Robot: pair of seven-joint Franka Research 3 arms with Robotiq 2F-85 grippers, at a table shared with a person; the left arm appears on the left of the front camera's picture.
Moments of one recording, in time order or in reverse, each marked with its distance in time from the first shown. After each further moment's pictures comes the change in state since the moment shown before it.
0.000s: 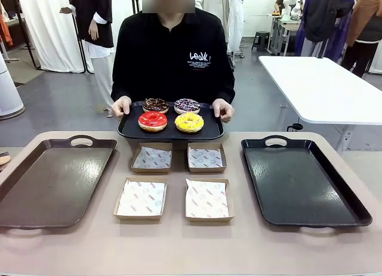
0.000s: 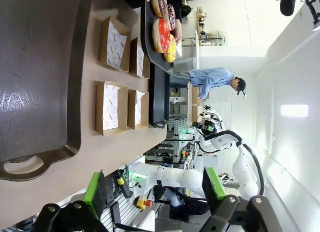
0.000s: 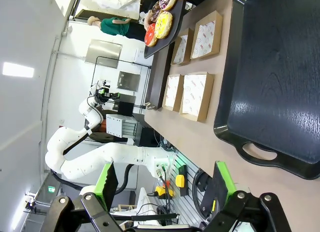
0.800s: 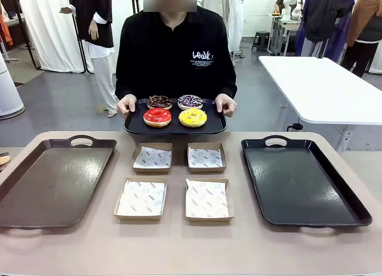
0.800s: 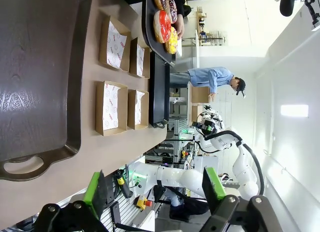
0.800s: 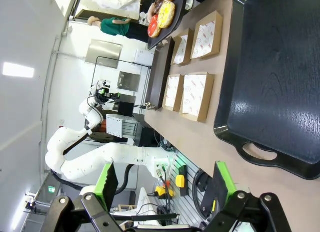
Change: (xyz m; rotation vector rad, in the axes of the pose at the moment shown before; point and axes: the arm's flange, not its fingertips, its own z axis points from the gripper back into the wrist) left arm 0.000 0.000 0.000 0.000 0.000 0.000; right arm 0.000 0.000 0.000 0.000 0.000 0.000
